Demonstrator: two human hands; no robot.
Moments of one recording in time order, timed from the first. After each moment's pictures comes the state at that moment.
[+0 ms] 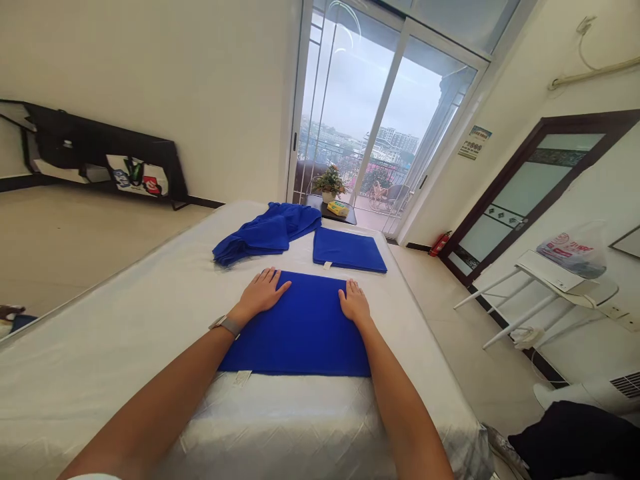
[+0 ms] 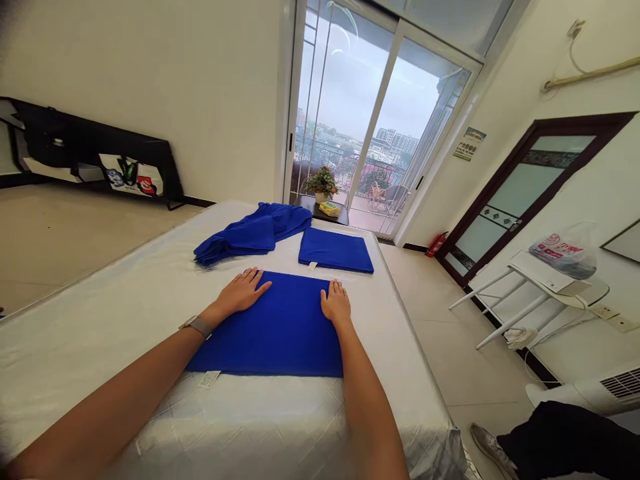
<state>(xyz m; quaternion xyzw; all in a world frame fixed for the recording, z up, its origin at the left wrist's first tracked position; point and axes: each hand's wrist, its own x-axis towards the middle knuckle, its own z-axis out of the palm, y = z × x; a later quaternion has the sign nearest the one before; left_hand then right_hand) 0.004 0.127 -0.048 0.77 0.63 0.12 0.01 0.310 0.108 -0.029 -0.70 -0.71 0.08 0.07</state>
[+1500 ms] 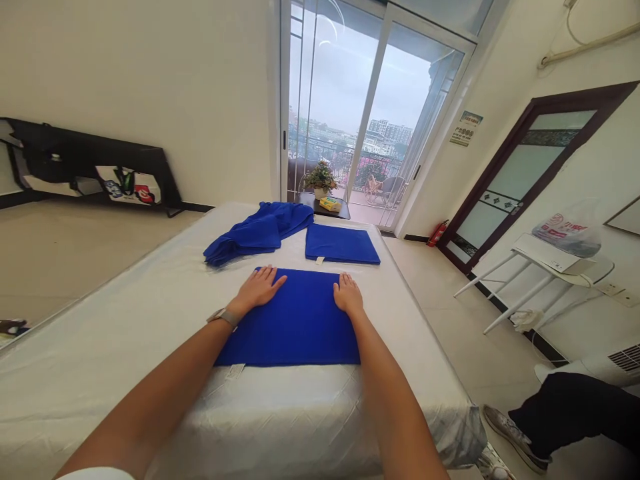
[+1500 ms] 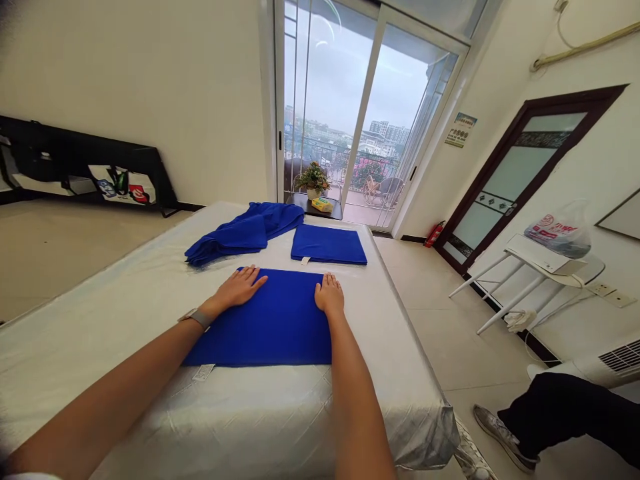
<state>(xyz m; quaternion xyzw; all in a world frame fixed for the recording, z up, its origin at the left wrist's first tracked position) 0.011 0.135 -0.049 0.79 0.60 0.09 0.01 0.308 0.102 -0.025 -0.70 -0.70 0.08 0.10</state>
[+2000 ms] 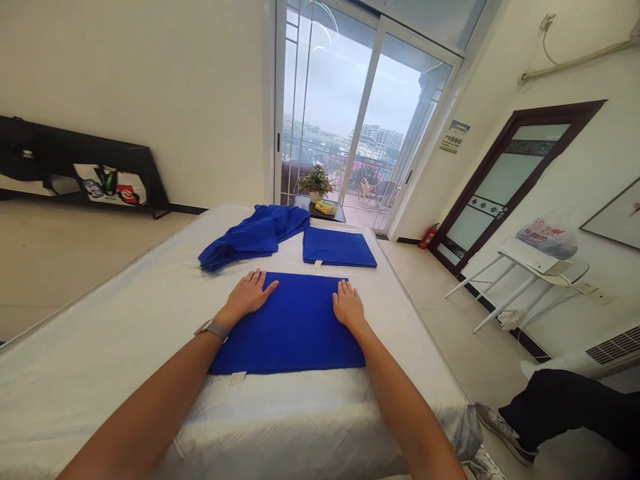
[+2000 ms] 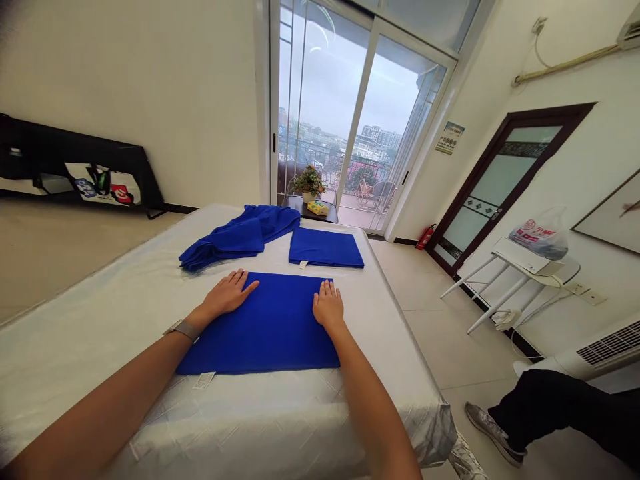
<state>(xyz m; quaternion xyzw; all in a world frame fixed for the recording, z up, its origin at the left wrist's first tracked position) -0.009 0.135 -0.054 0.76 0.64 0.12 0.01 0.303 0.067 -0.017 -0.69 -0.72 0.04 0.09</state>
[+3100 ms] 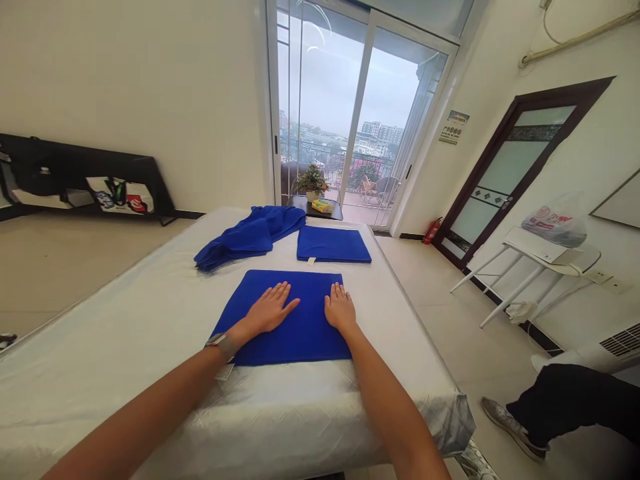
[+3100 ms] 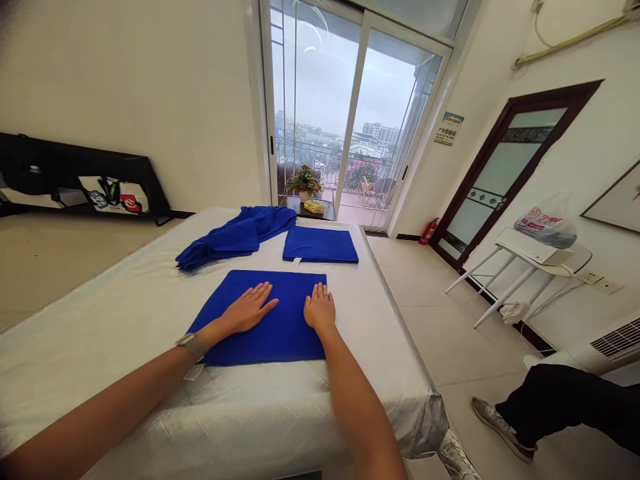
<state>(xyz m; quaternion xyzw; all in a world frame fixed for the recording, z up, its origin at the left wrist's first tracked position) 0.067 0.065 -0.041 0.84 0.54 0.08 0.05 0.303 0.045 -0.026 -0.69 -0.71 0.08 0.11</state>
